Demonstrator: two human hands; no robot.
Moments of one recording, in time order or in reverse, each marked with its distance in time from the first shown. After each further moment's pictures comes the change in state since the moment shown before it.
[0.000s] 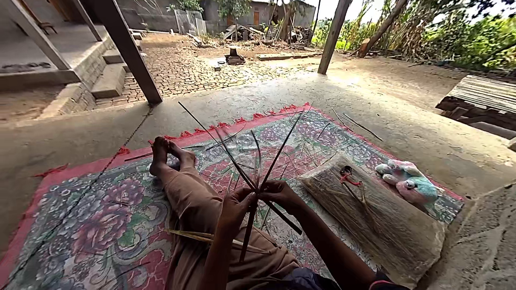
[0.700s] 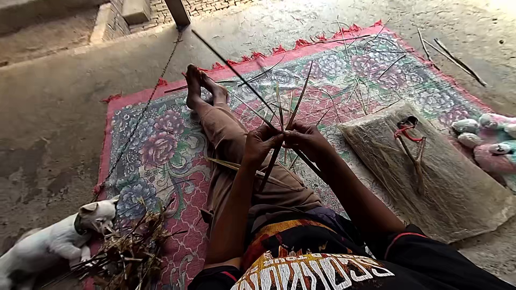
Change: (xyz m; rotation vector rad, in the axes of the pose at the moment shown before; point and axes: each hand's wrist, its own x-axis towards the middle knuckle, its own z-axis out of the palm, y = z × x) left_hand -0.014 -0.006 -0.025 0.064 -0.021 0.187; right_hand 0.008 0.000 0.027 0.204 0.045 0.217
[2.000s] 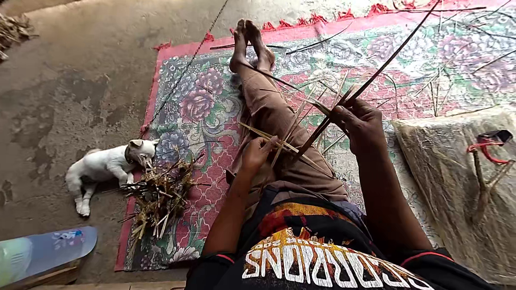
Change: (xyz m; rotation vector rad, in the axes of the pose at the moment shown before) left_hand -0.098 -0.031 -0.062 0.437 0.309 -0.502; right_hand -0.006 -0.004 0.017 -0.188 0.114 -0.256
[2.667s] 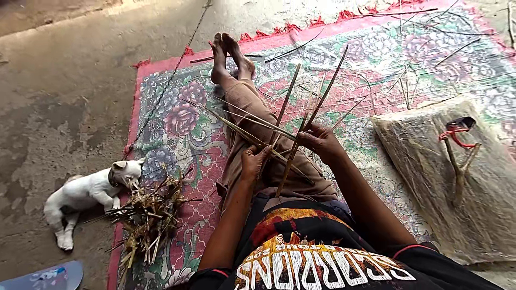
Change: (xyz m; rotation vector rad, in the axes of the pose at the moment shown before) left_hand 0.013 -0.009 0.042 -0.582 0.165 0.074; right_hand -0.018 0.047 0.003 0.133 -0.137 0.278
